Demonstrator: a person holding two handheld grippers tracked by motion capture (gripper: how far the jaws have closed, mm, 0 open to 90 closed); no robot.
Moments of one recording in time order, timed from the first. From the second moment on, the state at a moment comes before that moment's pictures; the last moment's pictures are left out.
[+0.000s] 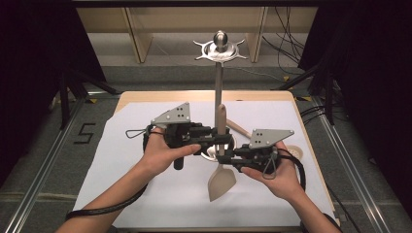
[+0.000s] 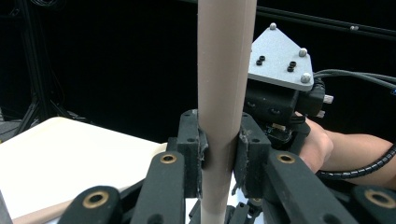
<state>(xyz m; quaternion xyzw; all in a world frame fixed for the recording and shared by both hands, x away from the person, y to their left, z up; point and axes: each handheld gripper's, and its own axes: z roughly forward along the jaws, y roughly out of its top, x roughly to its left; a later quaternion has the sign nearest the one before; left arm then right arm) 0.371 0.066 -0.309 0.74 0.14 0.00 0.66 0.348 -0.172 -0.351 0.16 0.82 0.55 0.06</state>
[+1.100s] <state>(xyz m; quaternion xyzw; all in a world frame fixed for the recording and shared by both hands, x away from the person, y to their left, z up) 0.367 0.061 -0.318 0.71 0.19 0.09 0.67 0.336 -0.159 -0.336 0.30 0.79 0.52 0.14</state>
